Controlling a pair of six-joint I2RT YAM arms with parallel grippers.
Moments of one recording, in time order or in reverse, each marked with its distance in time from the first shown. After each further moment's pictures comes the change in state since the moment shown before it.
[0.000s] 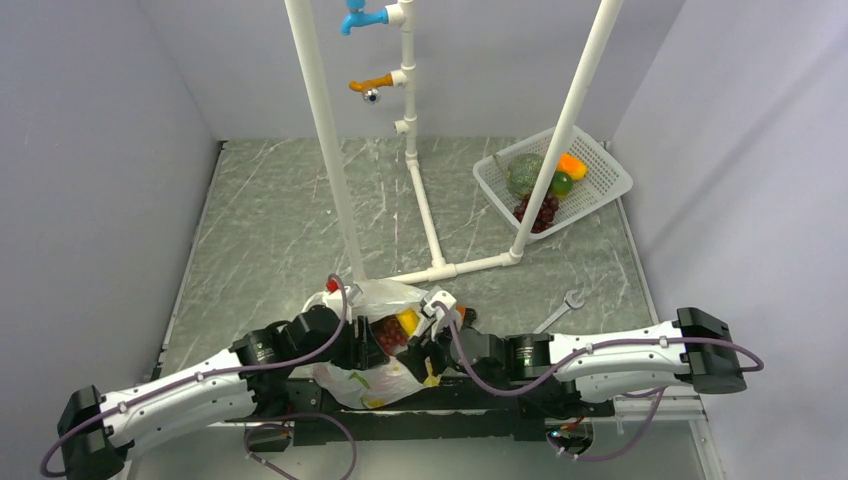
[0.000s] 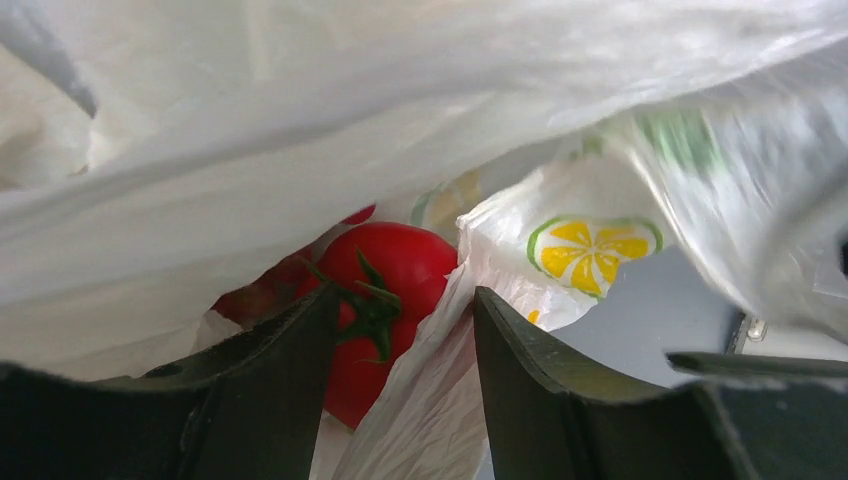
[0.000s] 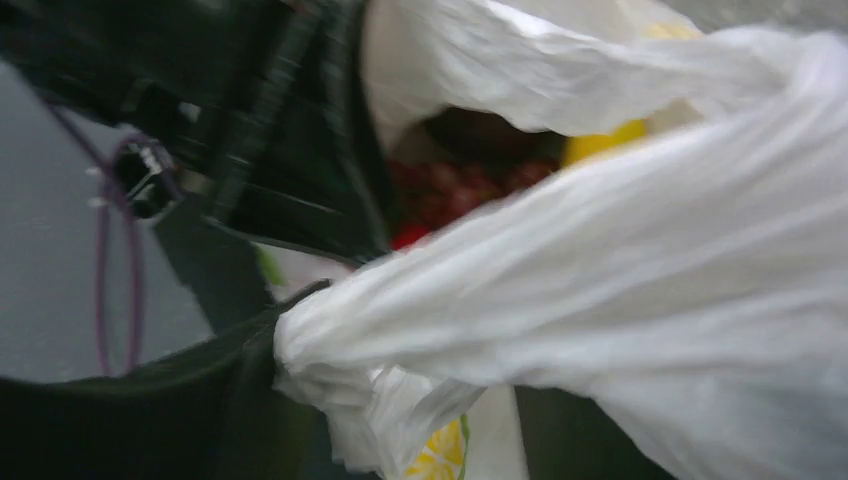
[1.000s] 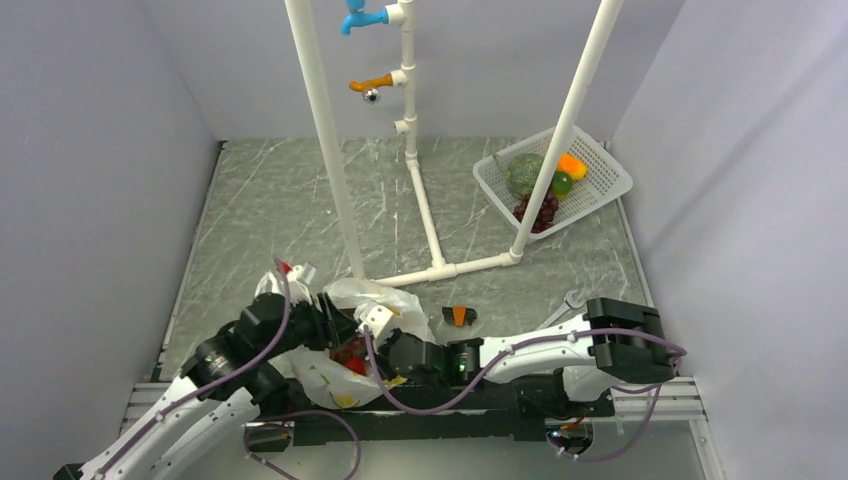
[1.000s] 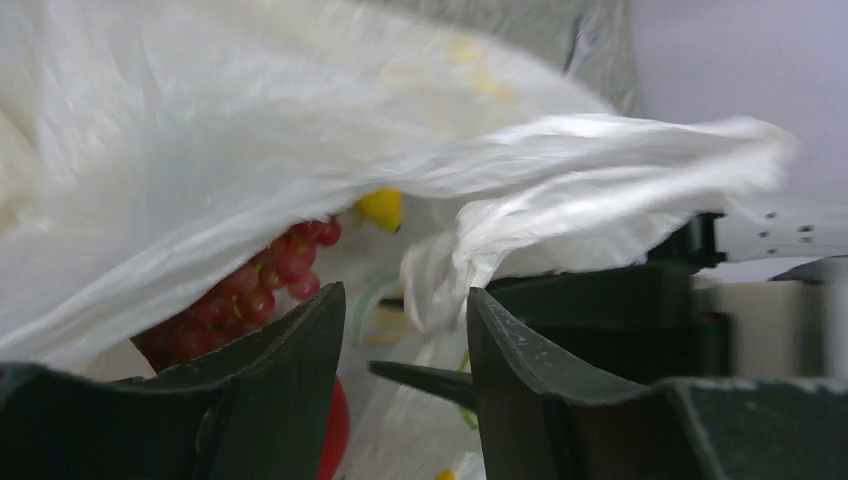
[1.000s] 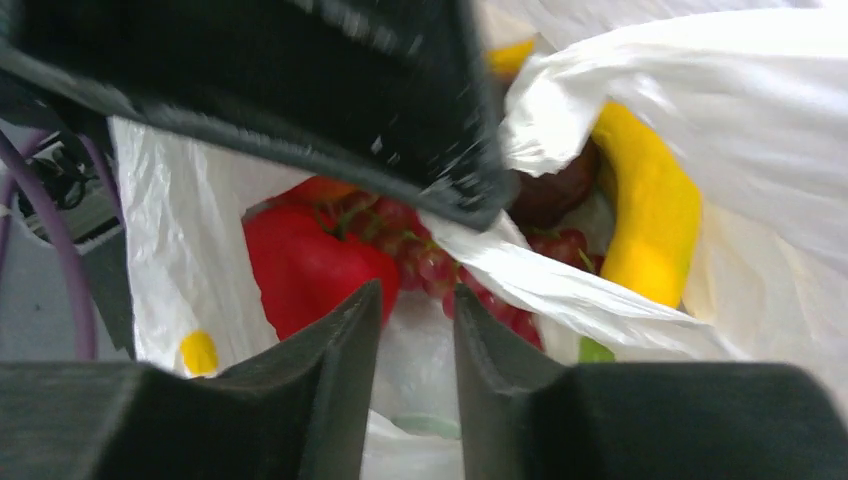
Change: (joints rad) left arm 0.288 -0.259 0.237 -0.283 0.040 0.086; right arm 0.029 0.467 0.271 0.208 -0.053 -0.210
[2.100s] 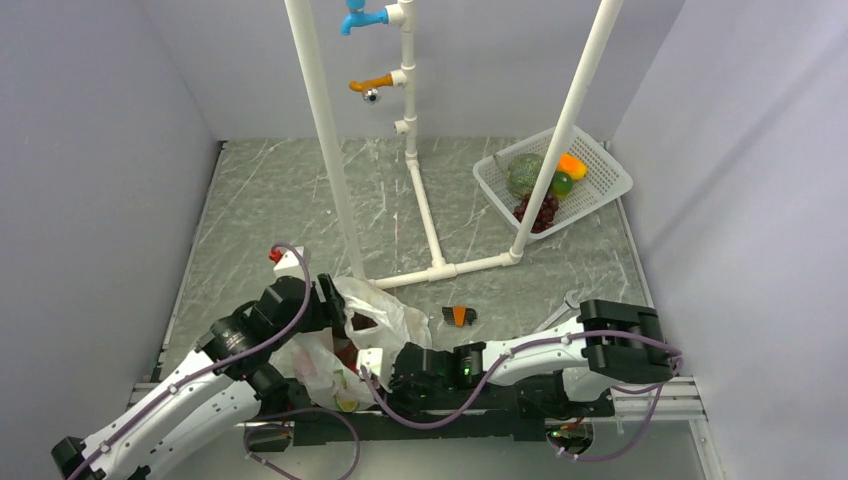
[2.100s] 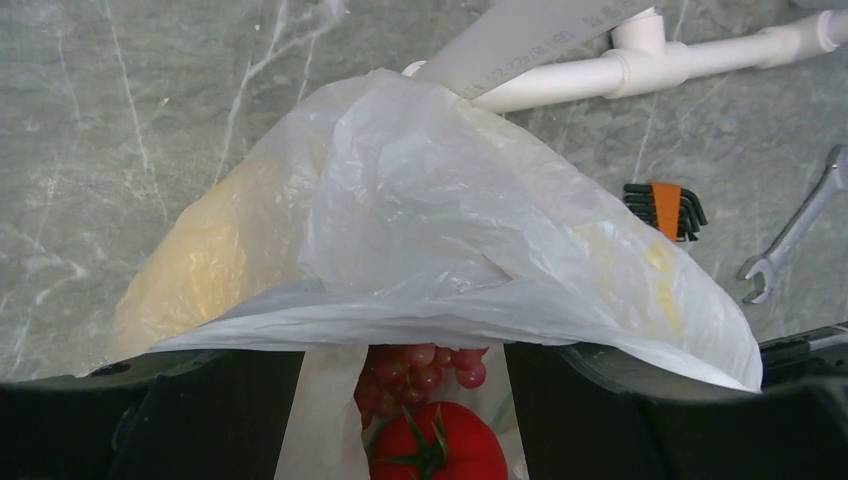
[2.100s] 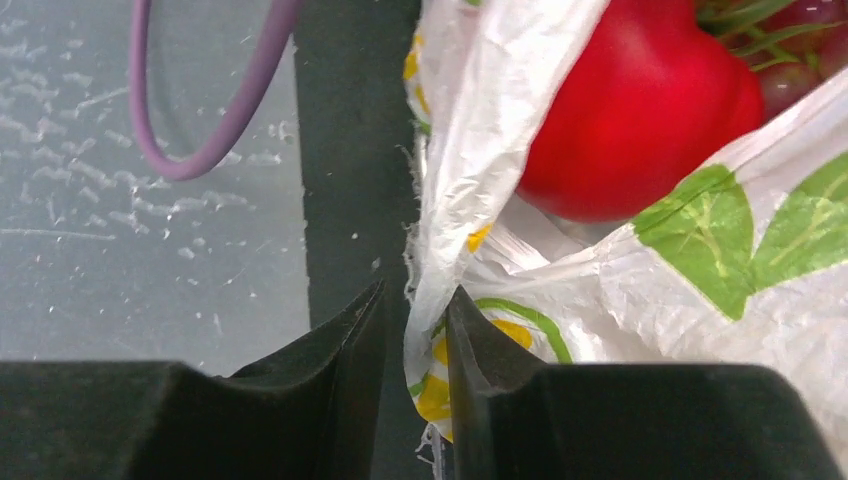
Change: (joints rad) left arm -0.014 0.240 0.027 -0.048 -0.394 0.061; right arm 0.006 -0.002 -0.116 -0.093 -0.589 -0.098
